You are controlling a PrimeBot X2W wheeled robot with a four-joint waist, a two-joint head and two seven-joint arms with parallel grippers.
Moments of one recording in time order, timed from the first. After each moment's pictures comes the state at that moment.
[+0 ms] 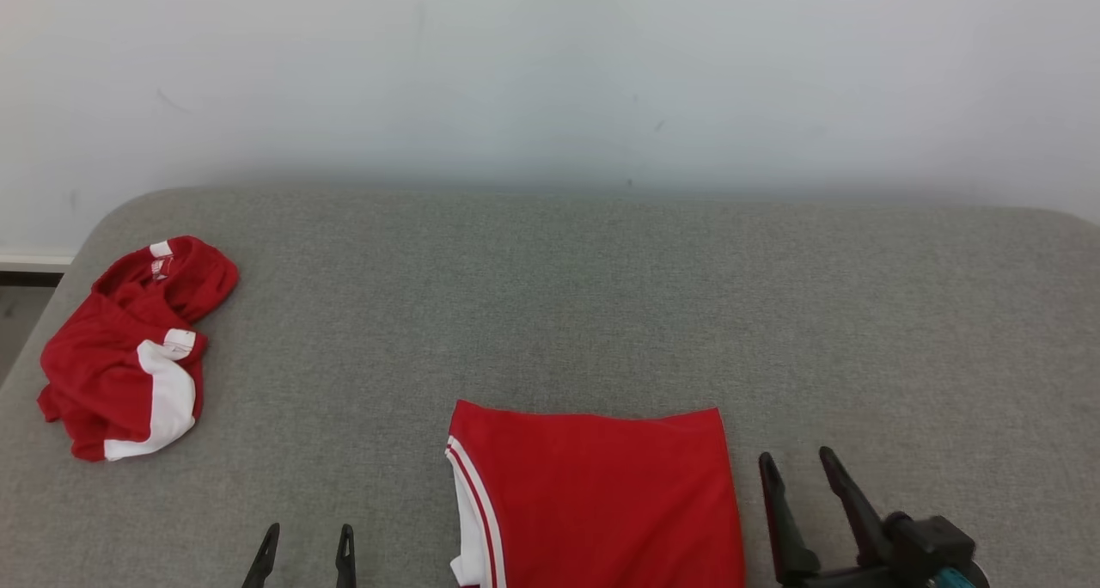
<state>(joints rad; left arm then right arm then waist) 0.12 0.06 -0.03 0.16 -0.02 -0.05 -0.26 0.00 -0.08 0.11 0.26 0.24 0.13 -0.26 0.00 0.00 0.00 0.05</state>
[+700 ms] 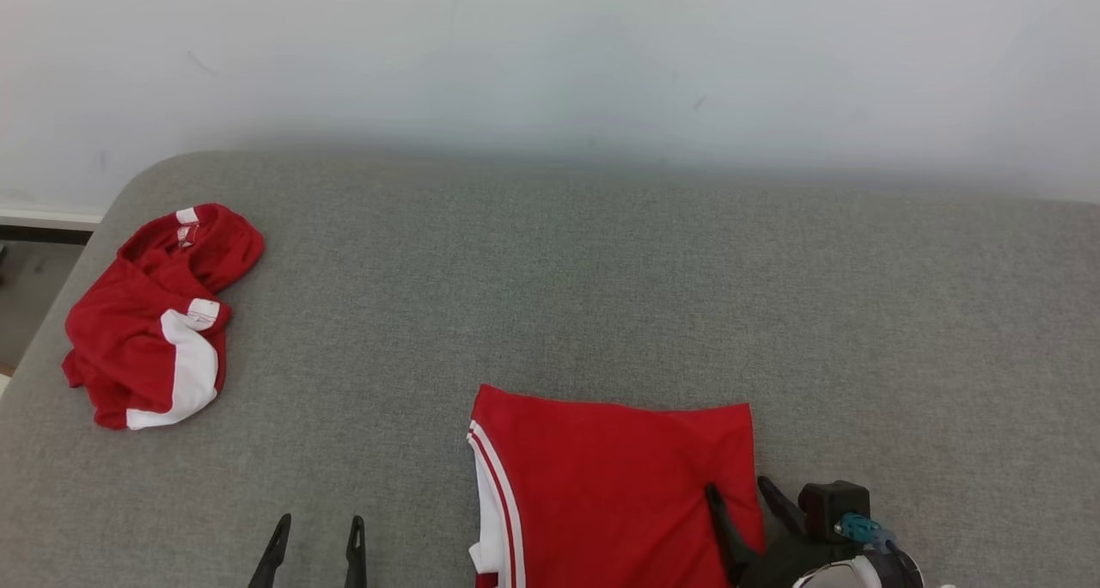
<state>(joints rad) 0.10 0.05 -0.05 0.17 -0.03 -0.06 -0.26 -0.35 -0.06 0.32 0.97 0.36 0.13 -0.27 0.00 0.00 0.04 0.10</state>
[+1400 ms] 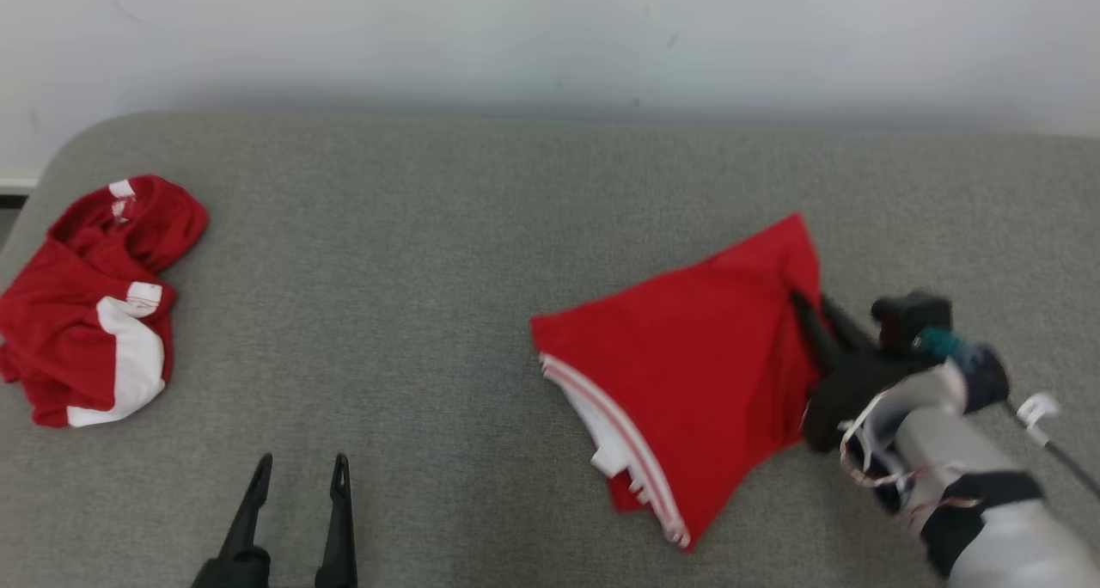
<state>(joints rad) 0.04 0.05 -0.03 0.15 -0.05 -0.06 -0.26 -0.63 -0.25 0.47 0.94 0.48 0.13 -0.26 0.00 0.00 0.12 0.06</state>
